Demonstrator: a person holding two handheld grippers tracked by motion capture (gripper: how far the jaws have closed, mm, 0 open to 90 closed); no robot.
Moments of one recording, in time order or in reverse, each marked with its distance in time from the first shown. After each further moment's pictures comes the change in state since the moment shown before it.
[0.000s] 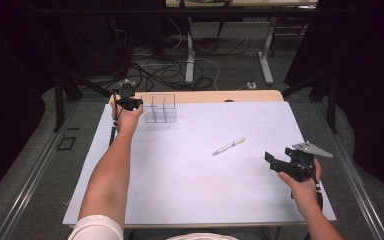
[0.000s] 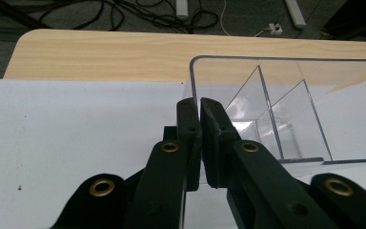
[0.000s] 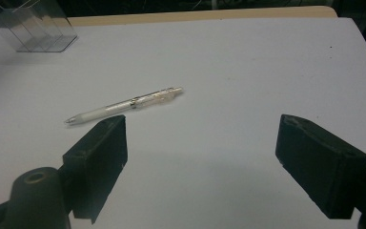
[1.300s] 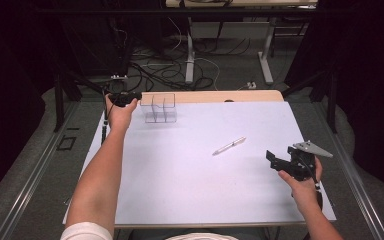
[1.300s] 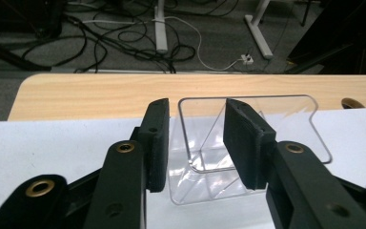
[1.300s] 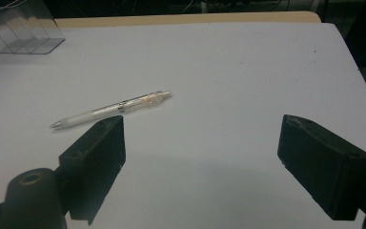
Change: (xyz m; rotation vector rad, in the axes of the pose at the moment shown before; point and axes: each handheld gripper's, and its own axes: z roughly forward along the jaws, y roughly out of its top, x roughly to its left) left arm 0.014 0.009 -0.027 -0.135 -0.094 0.007; right arm -0.001 0.001 0.001 -0.016 -0.048 -0.007
